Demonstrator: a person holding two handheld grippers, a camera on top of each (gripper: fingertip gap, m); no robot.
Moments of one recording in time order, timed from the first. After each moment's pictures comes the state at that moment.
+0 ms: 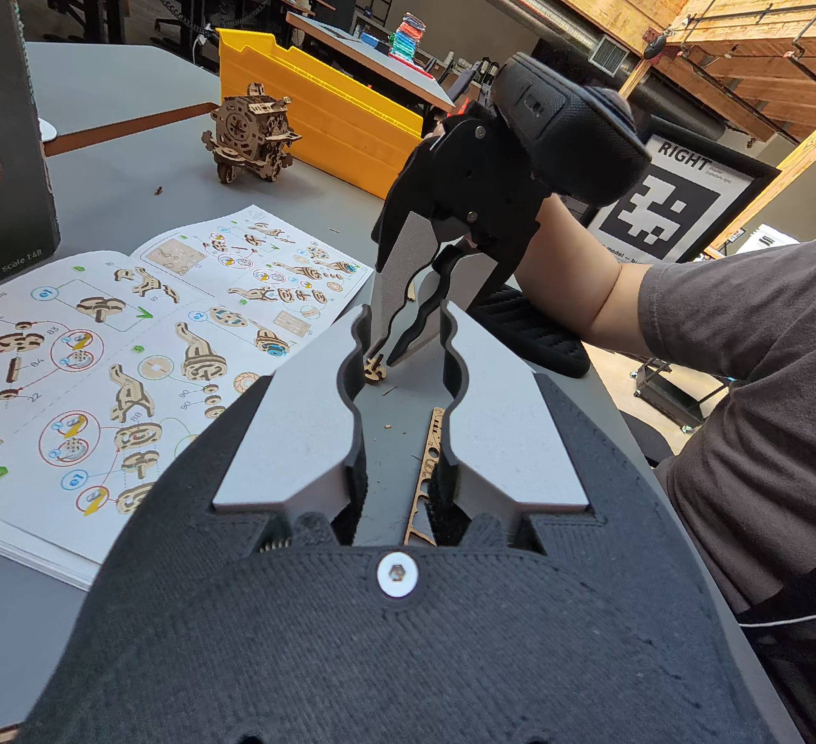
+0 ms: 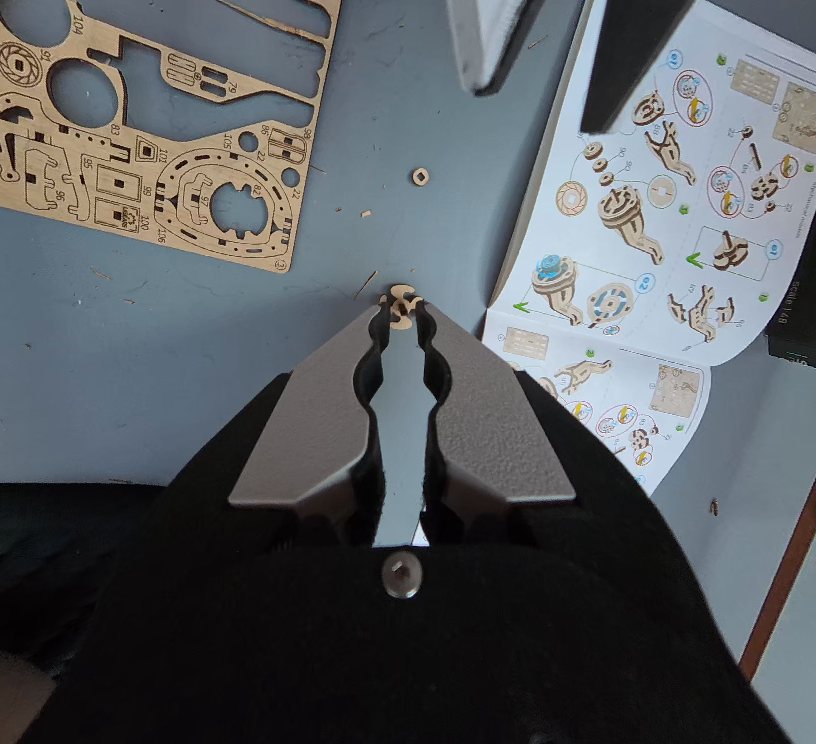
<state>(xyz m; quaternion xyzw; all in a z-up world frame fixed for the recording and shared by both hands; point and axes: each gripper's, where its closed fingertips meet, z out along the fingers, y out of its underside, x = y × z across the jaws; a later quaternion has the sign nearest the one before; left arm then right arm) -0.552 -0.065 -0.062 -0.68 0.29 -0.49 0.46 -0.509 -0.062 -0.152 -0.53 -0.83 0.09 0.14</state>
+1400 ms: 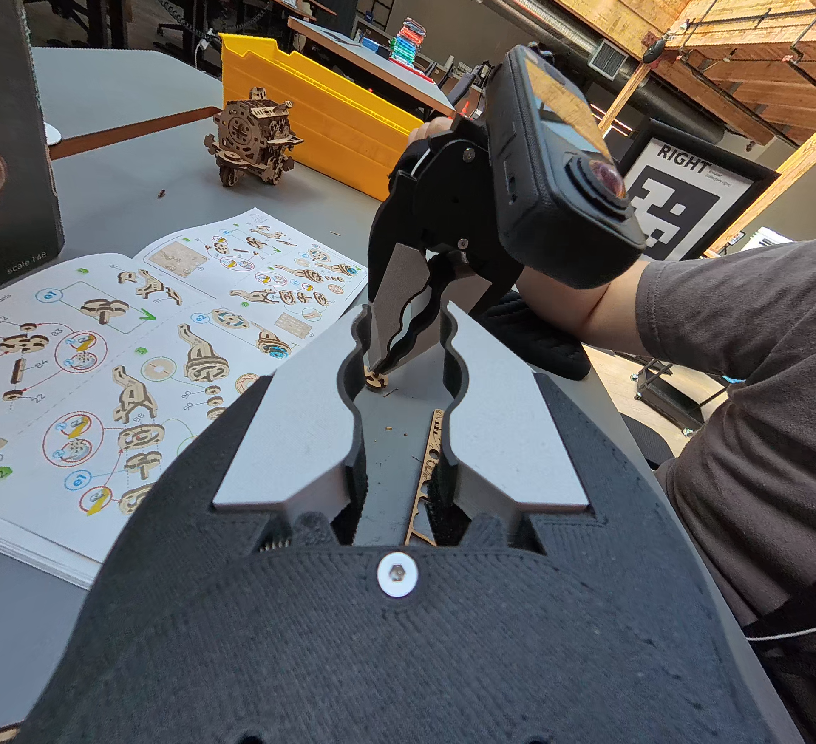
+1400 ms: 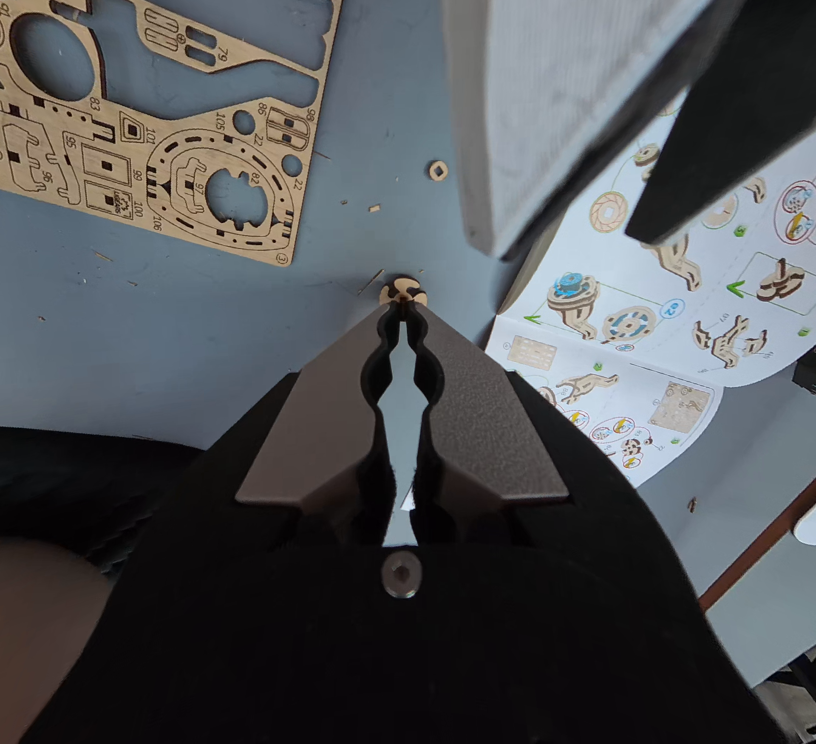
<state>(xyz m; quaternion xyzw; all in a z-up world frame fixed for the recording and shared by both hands) -0.553 -0.065 -0.060 -0.68 0.29 -0.49 0.46 -0.508 -0.064 -0.161 -0.52 -0.86 0.02 0.04</state>
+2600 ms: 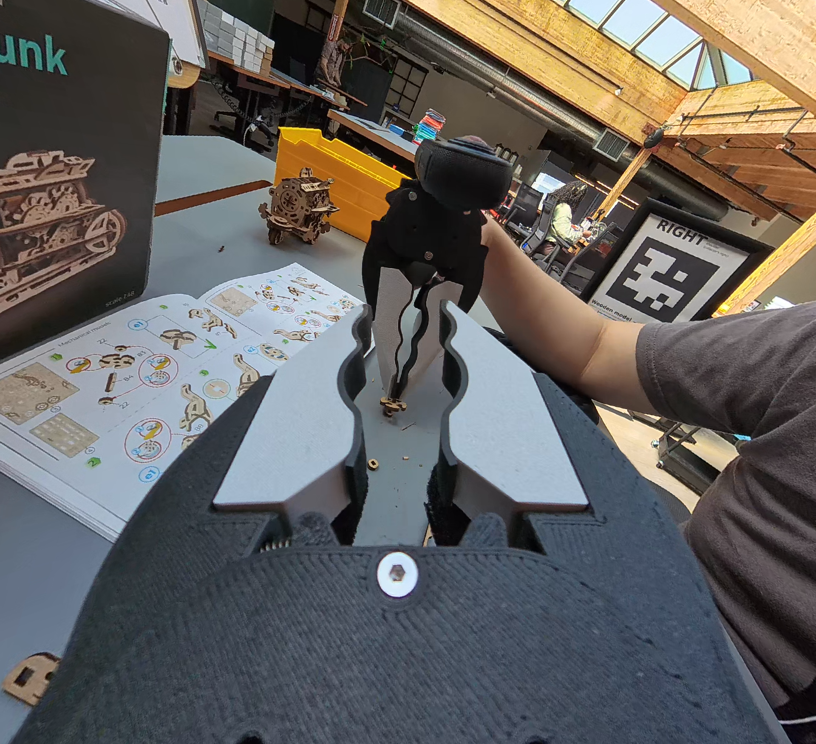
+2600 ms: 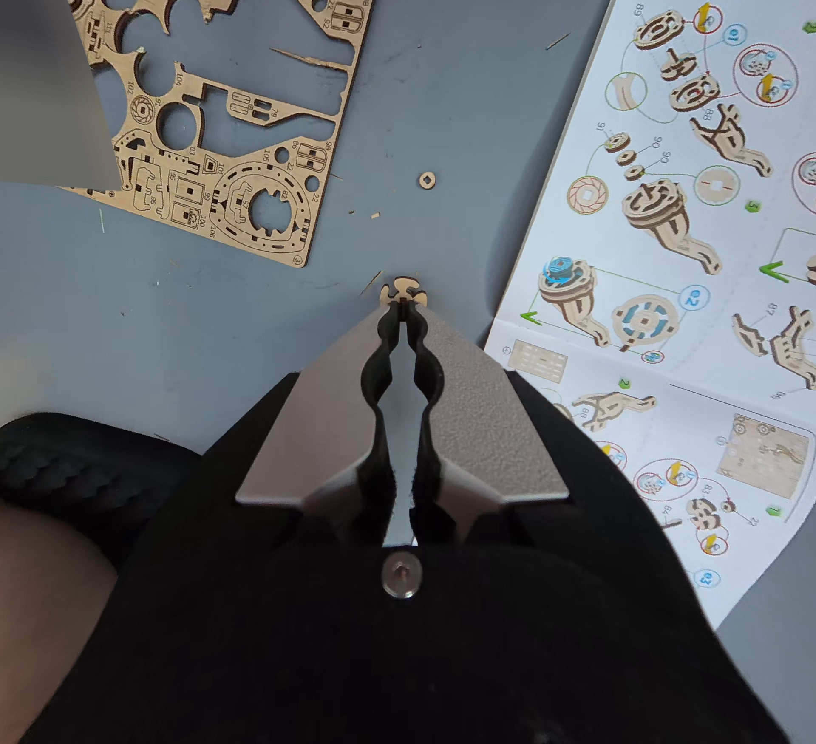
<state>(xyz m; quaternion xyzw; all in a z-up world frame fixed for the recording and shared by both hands) -0.581 -0.051 -0.037 -0.66 0.23 -0.50 0.52 -0.509 -0.060 -0.154 -0.53 -0.82 0.24 0.04</state>
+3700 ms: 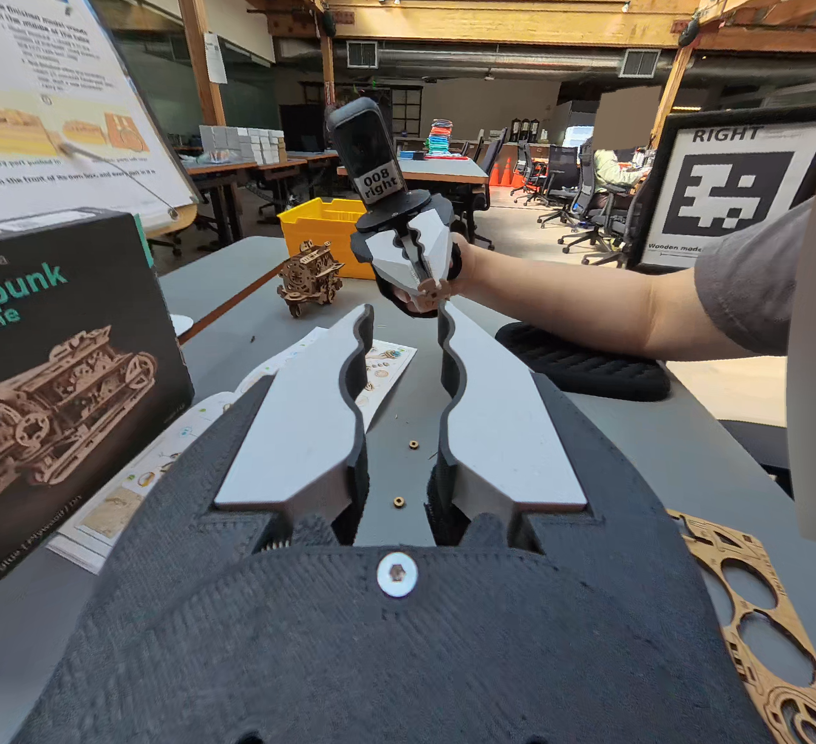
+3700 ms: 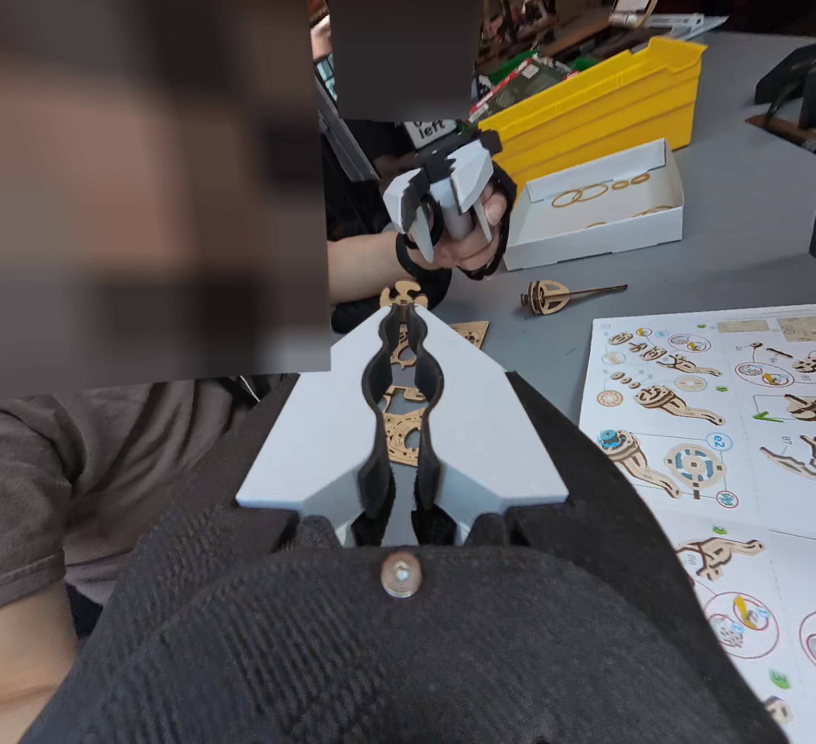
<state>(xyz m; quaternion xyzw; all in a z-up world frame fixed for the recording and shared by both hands) -0.564 -0.081 -0.003 -0.59 0.34 -0.38 0.62 -0.517 -0.070 -0.016 -0.46 -0.56 0.67 0.17</state>
